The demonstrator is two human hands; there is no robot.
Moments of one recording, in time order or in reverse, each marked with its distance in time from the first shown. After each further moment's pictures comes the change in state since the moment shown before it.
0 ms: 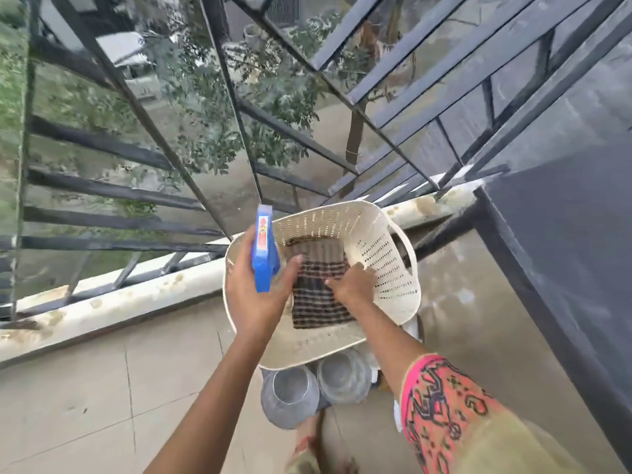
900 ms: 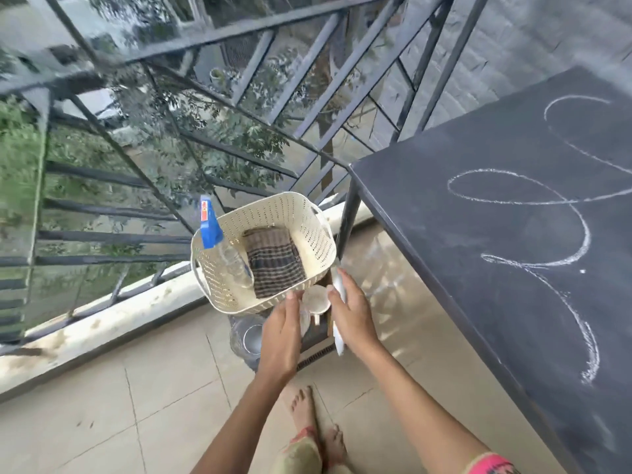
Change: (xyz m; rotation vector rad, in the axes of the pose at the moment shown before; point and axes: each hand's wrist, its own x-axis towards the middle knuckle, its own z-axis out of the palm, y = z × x) left_hand -0.189 0.093 0.006 -0.026 -0.444 -0.171; right_hand -0.186 0.124 -0.103 0.599 0.040 -0.375
